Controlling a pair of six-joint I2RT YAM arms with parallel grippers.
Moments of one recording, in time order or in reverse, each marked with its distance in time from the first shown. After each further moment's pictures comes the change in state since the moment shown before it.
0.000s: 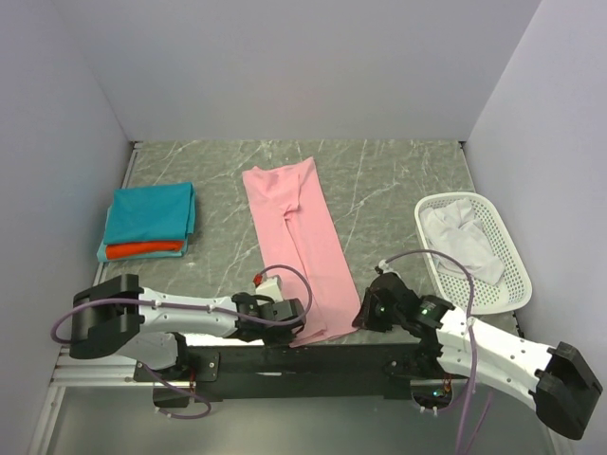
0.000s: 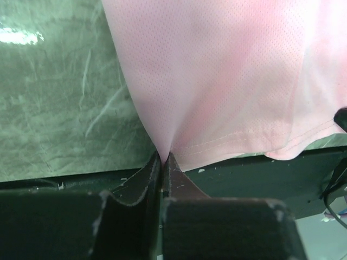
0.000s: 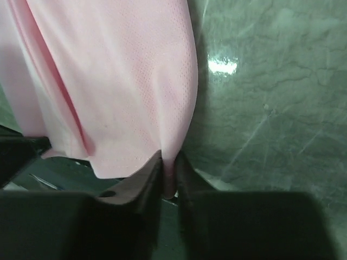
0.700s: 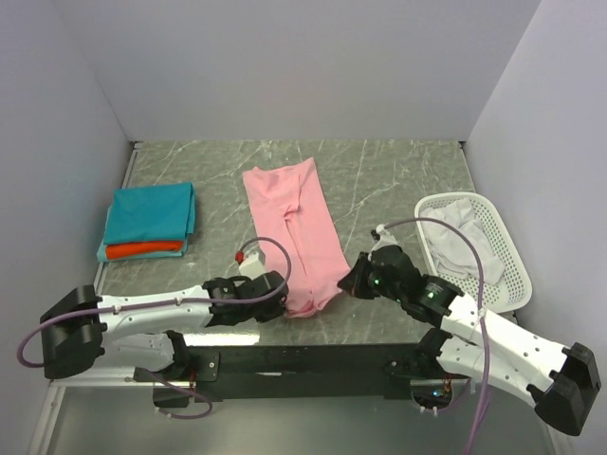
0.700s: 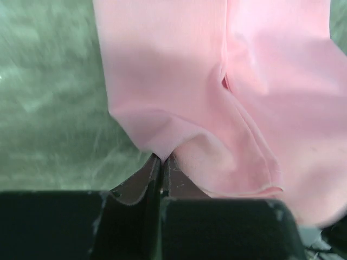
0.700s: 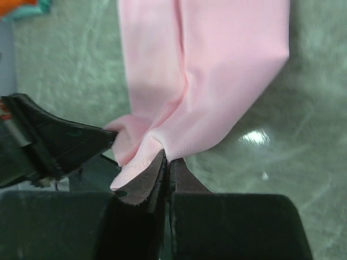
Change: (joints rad) left arm 0.164 -0.195 -0.015 0.006 -0.069 0.106; right arm 0.000 0.024 0.261 0.047 0.078 -0.080
